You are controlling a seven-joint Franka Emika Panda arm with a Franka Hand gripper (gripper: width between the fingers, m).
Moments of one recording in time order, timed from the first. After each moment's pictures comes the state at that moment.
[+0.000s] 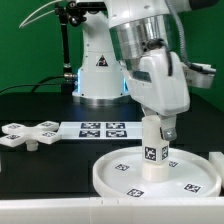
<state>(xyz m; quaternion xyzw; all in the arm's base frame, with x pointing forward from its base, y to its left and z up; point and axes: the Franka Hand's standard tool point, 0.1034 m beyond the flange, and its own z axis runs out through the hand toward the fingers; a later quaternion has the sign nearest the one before) 0.572 0.050 0.078 -0.75 0.64 0.02 0.12</state>
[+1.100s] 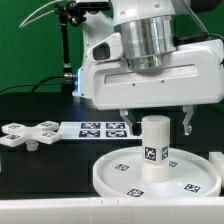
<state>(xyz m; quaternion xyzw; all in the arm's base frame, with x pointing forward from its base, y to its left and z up) 0.576 0.048 0.077 -0.96 0.27 -0.03 0.09</state>
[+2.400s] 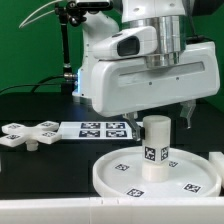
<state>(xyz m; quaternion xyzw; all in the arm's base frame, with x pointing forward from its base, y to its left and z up) 0.576 0.050 0.078 -0.97 -0.23 -0.05 0.04</state>
